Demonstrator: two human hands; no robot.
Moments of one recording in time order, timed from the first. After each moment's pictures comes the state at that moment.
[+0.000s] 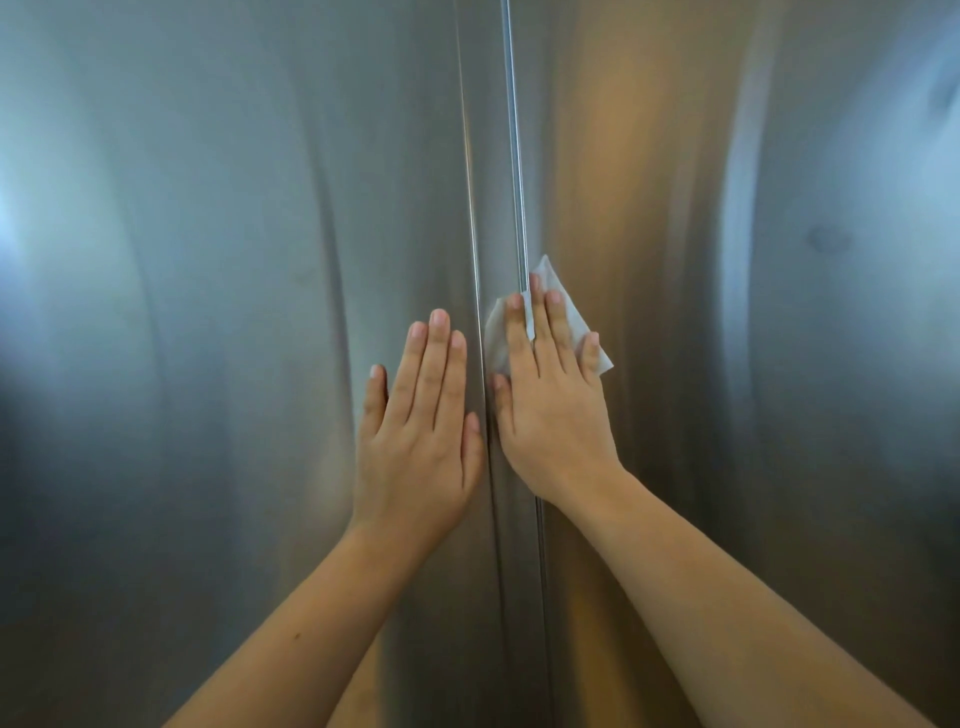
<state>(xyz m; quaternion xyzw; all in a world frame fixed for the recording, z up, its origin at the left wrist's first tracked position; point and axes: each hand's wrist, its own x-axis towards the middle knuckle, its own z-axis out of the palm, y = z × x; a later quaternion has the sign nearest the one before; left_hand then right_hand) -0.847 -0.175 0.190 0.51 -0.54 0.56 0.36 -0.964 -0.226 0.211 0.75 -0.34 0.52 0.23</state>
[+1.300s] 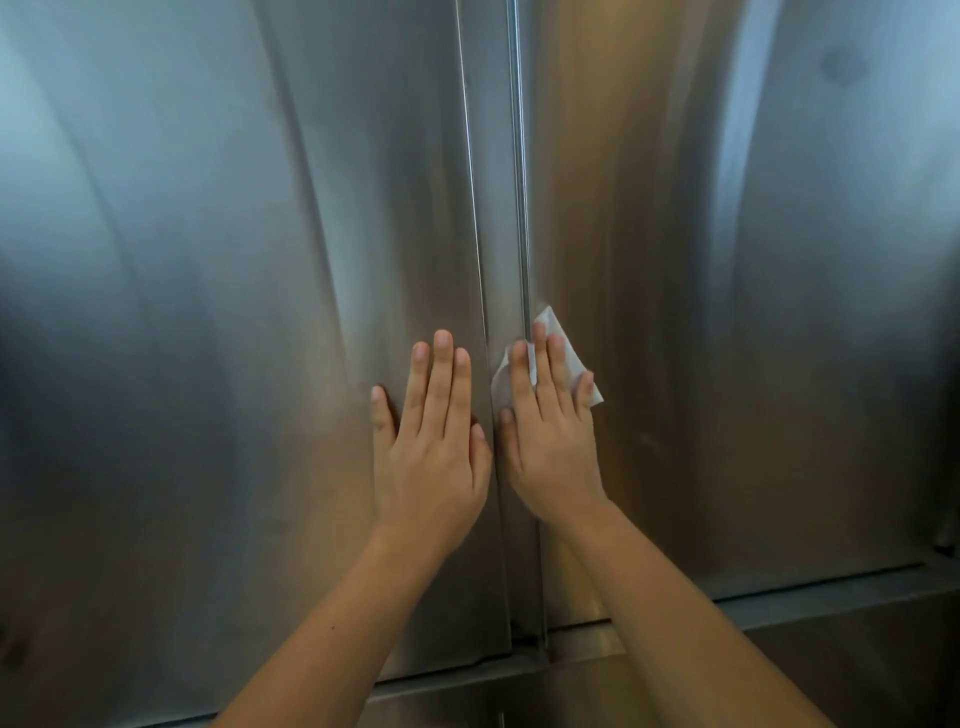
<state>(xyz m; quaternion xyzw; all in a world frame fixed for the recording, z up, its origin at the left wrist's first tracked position) -0.857 -0.144 0.079 0.60 -0.60 0.43 0.32 -0.963 -0.221 0.064 0.74 -0.34 0.54 0.21</state>
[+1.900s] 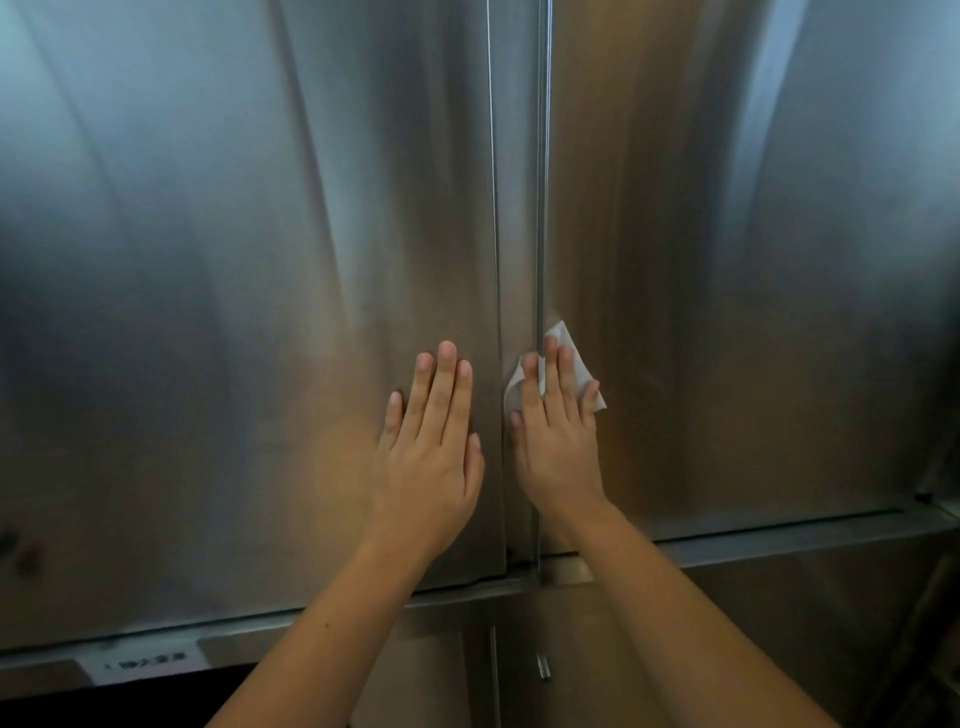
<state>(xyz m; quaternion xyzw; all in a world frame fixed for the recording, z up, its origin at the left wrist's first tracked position) -0.844 -0.128 0.019 0.61 -0.65 0.35 0.29 -0.967 -0.216 -0.003 0.76 -0.36 0.50 0.19</state>
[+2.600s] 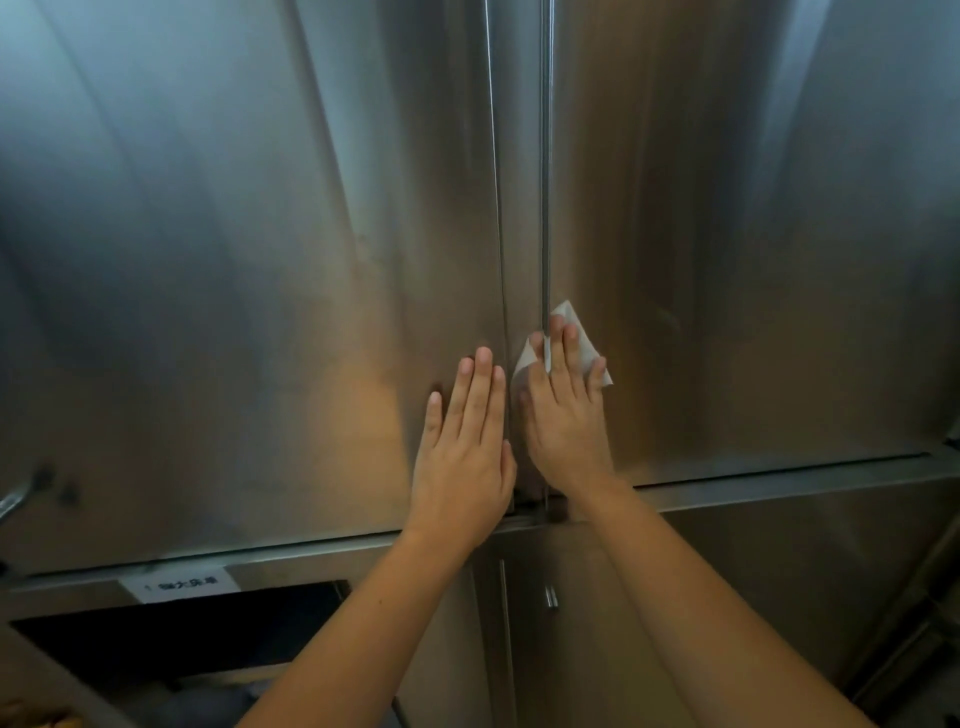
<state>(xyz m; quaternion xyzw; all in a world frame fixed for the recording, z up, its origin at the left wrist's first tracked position) -0.870 -0.121 -0.029 0.64 -0.66 0.33 0.23 -0.973 -0.208 -0.036 0.78 -0.36 0.48 0.16</state>
